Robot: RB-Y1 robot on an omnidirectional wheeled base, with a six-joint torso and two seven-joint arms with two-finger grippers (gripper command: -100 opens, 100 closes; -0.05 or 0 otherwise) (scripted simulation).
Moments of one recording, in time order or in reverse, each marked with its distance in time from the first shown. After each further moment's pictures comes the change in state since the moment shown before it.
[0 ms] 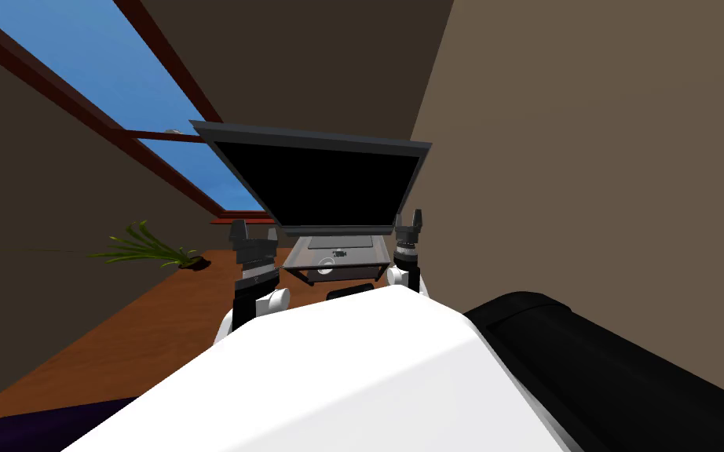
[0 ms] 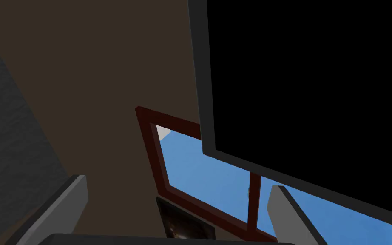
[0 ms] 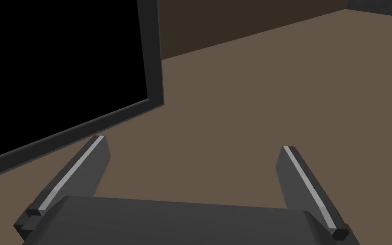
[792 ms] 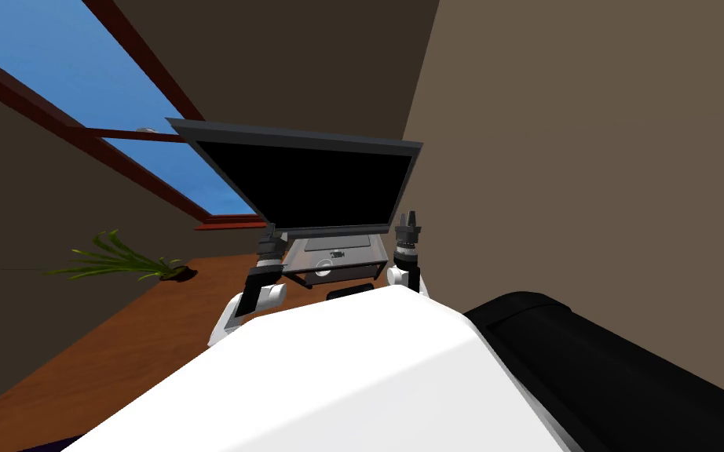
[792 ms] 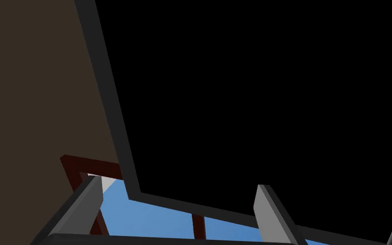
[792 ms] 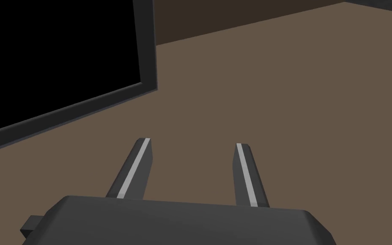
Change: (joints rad) left arm -0.127 0.199 0.009 0.186 0.045 0.176 0.015; right arm 0.000 0.000 0.000 0.000 0.000 0.000 0.000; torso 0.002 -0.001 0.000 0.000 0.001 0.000
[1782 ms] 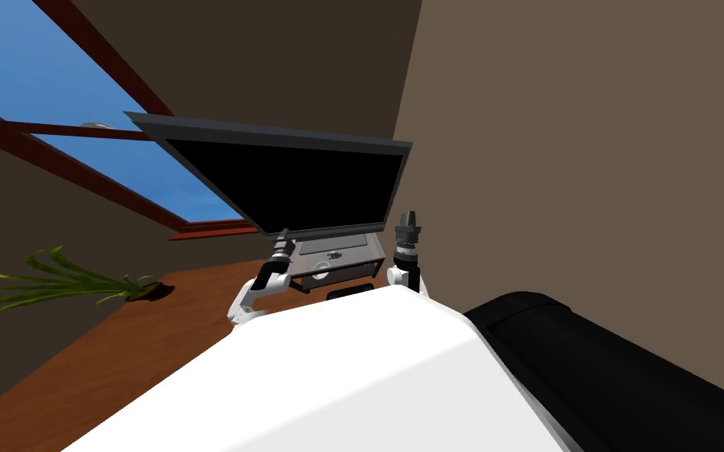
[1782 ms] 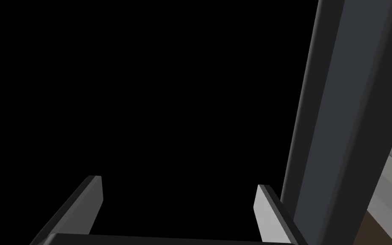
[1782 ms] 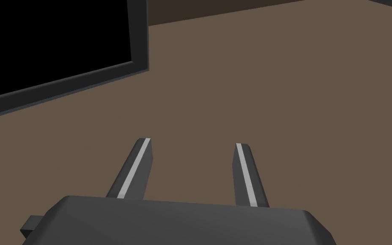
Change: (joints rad) left arm -0.179 0.062 0.004 0.253 0.061 0.269 0.018; right arm 0.000 0.000 0.000 0.000 0.000 0.000 0.000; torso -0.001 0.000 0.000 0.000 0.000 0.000
